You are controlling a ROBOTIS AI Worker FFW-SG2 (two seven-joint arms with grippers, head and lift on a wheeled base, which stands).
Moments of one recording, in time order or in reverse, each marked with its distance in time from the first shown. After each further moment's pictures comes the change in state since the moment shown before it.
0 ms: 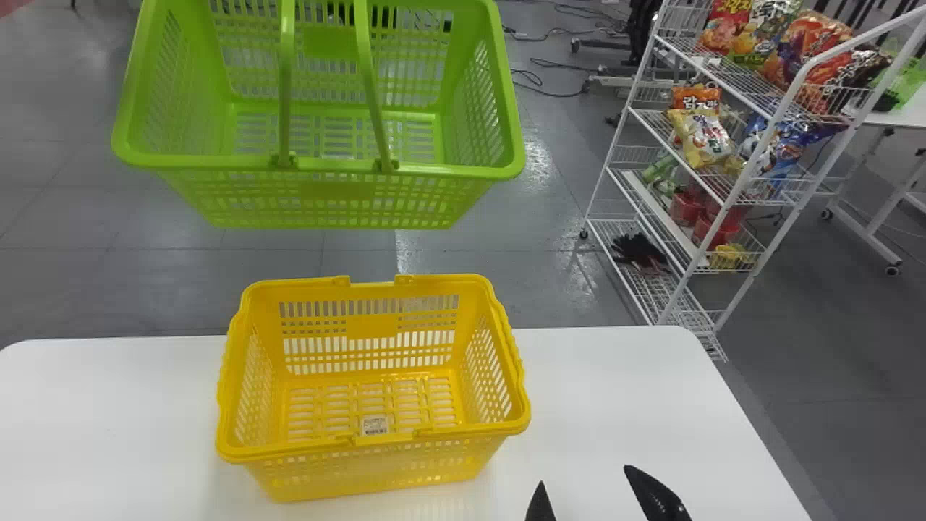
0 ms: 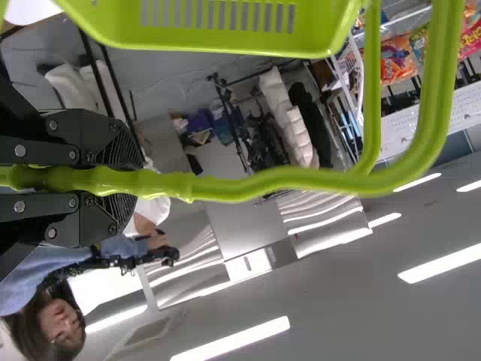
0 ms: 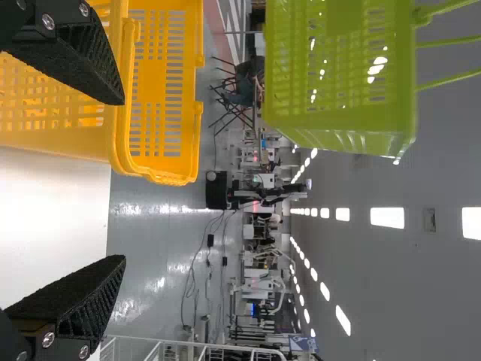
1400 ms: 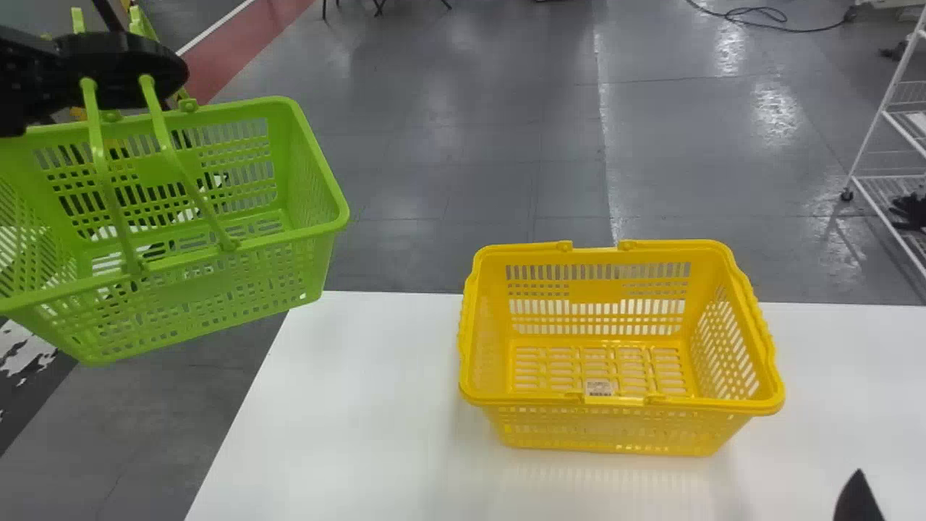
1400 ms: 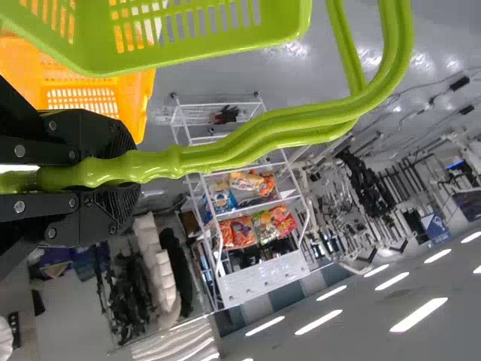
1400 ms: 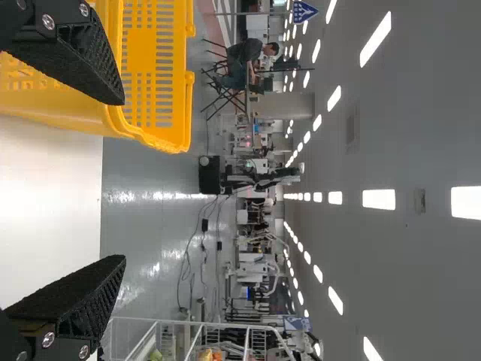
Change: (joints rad) left arm 0.427 0.818 0.153 -0.253 0.066 0.000 -0.067; right arm 0.008 -0.021 -0.068 0.011 -0.079 -0.041 0.017
